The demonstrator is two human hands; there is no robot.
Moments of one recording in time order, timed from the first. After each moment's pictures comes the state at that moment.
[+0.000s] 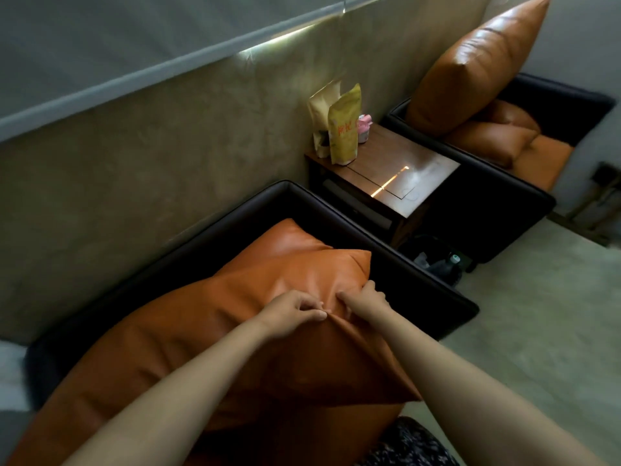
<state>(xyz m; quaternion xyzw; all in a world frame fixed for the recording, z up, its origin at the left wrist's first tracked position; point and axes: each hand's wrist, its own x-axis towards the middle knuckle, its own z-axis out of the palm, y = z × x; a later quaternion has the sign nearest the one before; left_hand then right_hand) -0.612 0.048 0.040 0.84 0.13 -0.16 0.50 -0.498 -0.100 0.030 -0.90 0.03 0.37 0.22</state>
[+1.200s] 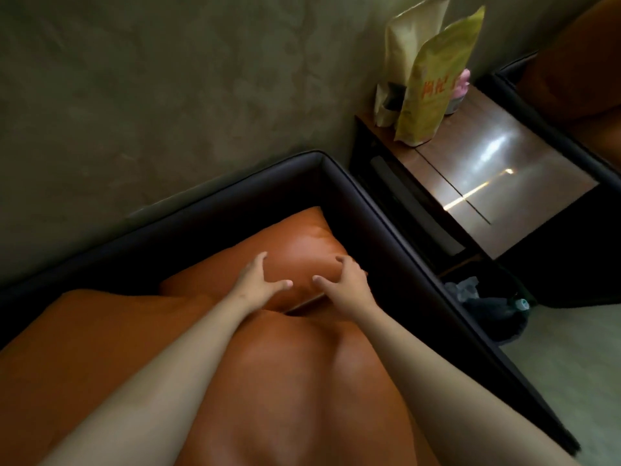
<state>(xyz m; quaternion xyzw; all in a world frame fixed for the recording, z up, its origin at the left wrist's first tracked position) -0.495 0.192 -0.099 0.77 0.46 -0.09 0.44 -0.371 0.047 -0.089 -0.87 -0.19 0.35 0.29</state>
